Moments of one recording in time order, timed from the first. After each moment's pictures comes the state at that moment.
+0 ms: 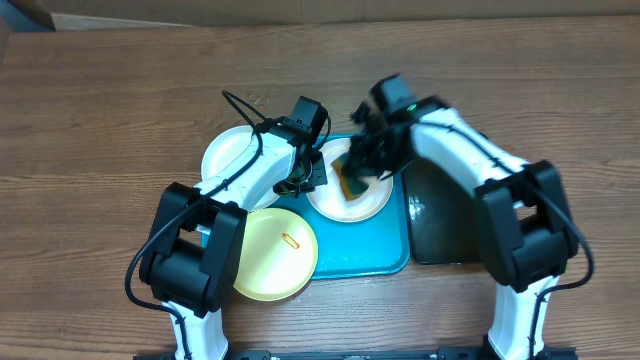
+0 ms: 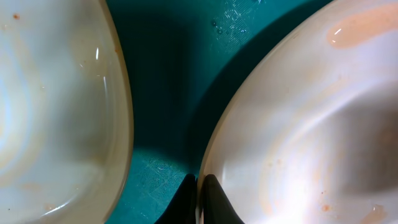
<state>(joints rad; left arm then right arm) -0.43 1.98 1.34 -0.79 0.03 -0.59 0.36 2.08 1.54 -0.83 -0.64 0.29</state>
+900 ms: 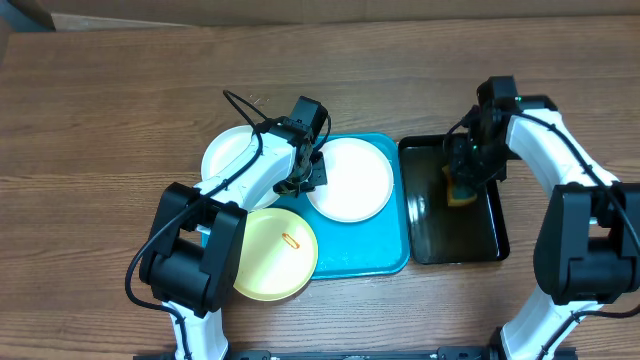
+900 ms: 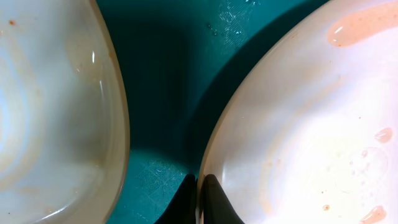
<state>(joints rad) -0.43 1.98 1.34 -0.78 0.03 -0.57 0.02 1.93 1.35 -0.98 -0.16 0.17</state>
